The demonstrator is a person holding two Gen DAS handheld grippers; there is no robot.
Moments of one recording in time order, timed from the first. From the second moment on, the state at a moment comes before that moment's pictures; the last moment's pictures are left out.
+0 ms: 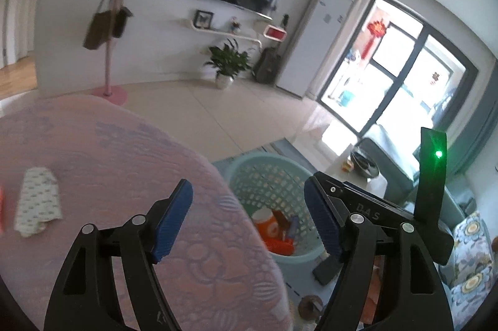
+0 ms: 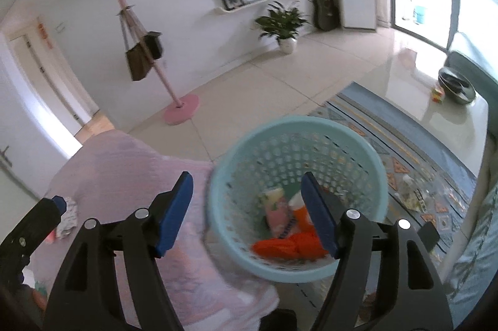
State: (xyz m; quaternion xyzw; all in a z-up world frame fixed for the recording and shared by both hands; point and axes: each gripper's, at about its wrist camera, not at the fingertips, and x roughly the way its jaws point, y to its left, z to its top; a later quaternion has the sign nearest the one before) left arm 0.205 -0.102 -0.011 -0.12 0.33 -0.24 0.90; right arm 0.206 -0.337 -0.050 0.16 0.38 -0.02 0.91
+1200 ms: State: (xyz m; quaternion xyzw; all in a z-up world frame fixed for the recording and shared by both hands) left arm 0.208 0.267 -0.048 -0.16 0.42 0.01 0.89; right arm 0.251 0.009 -0.086 -0.04 0.43 0.17 0.89
